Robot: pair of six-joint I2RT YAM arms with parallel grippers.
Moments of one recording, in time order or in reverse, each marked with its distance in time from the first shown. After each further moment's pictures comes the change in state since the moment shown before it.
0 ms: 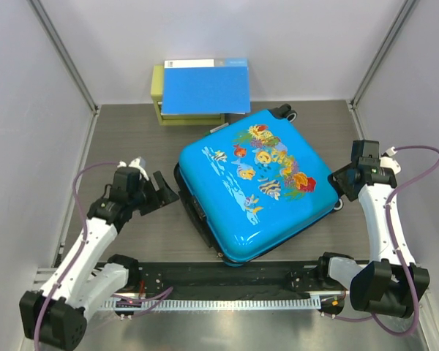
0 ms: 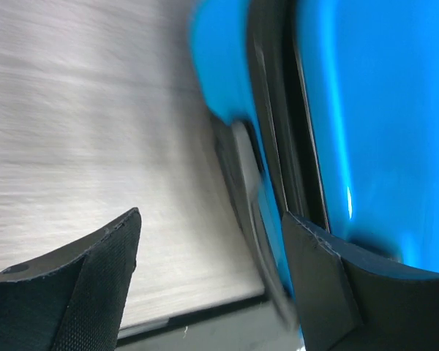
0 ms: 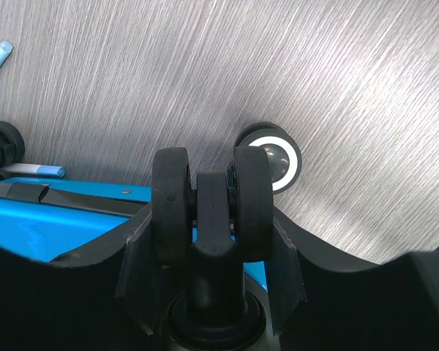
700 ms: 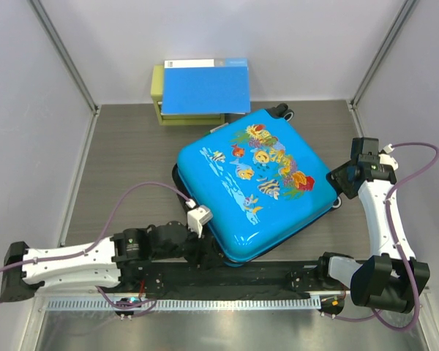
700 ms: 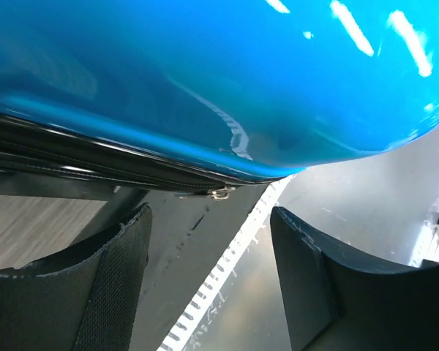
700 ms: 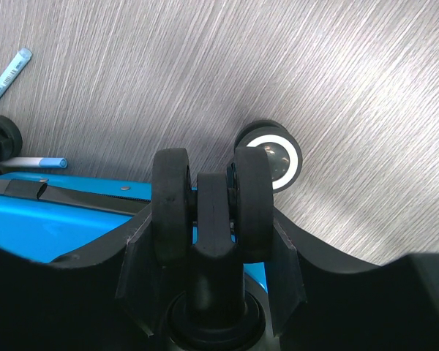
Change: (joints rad) left arm -1.030 -0.142 -0.180 0.282 -0.182 -0.051; right arm 0.000 0.035 0.020 0.006 -0.037 -0.027
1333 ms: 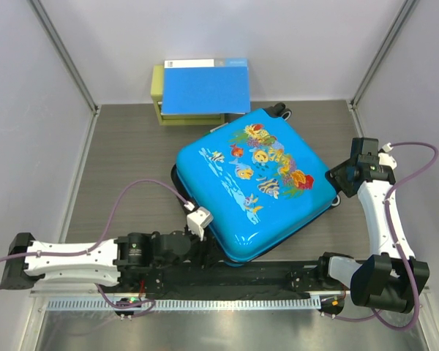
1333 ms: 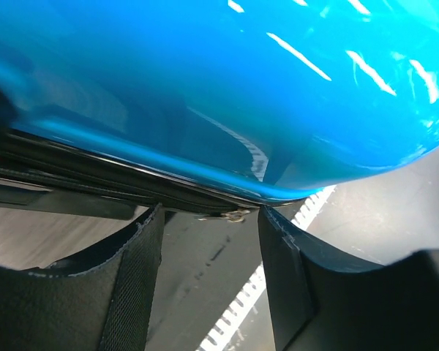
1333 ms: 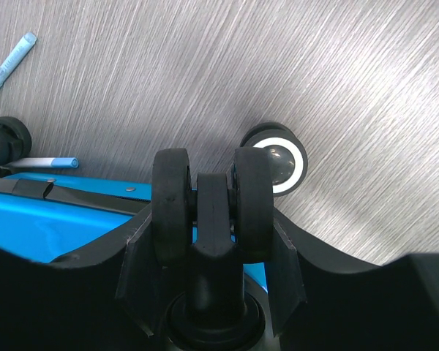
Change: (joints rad) left arm -0.154 0.042 -0.006 0.062 -0.282 -0.003; right arm 0.000 0.000 -0.018 0.048 -0.020 -0.008
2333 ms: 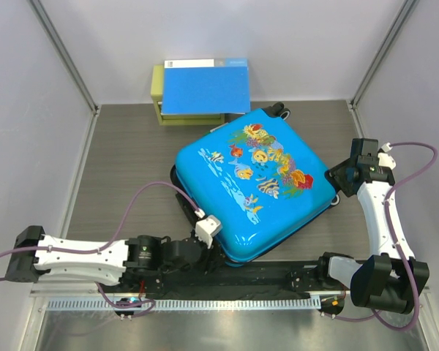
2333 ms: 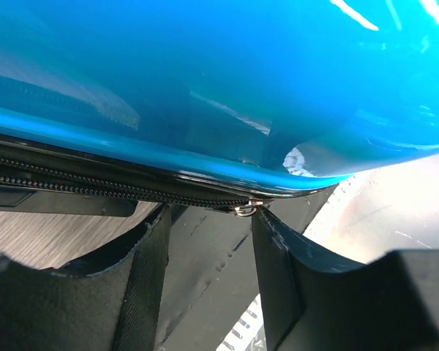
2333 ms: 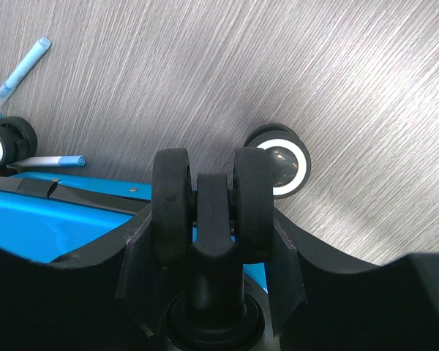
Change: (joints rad) left arm -0.060 0.100 0.017 -0.018 -0.051 0.070; right arm 0.000 -0.005 -0.016 0.032 -0.017 -0.006
